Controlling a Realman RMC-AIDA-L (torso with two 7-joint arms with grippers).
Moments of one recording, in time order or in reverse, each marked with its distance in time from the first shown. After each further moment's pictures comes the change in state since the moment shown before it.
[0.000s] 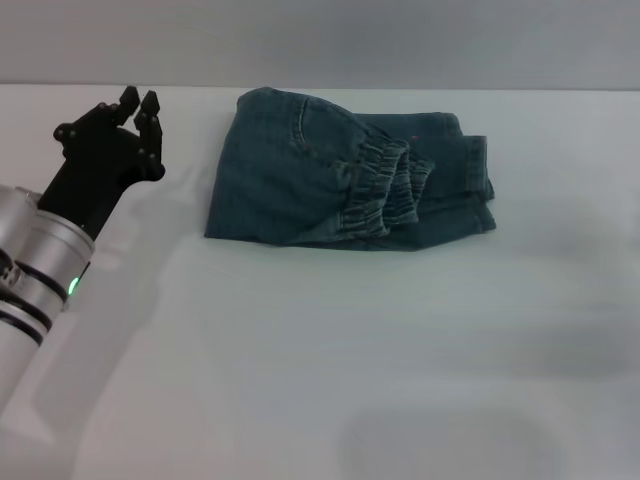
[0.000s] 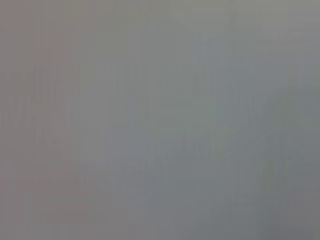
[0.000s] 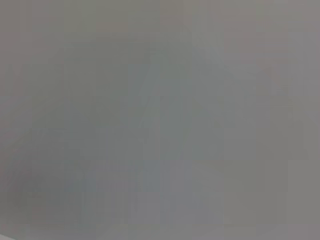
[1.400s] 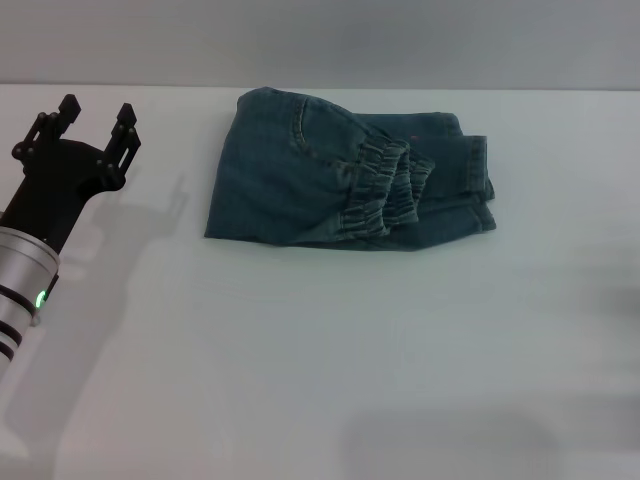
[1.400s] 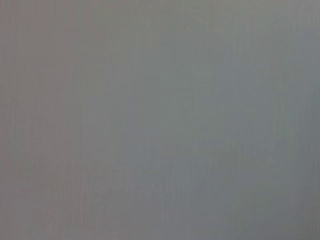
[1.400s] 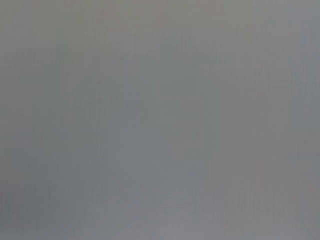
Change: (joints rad) left arm -0.004 -0.005 -0.047 0.109 -0.014 0.079 -0.049; right arm 0.073 -0.011 0.214 0.482 -0.052 0.441 0.157
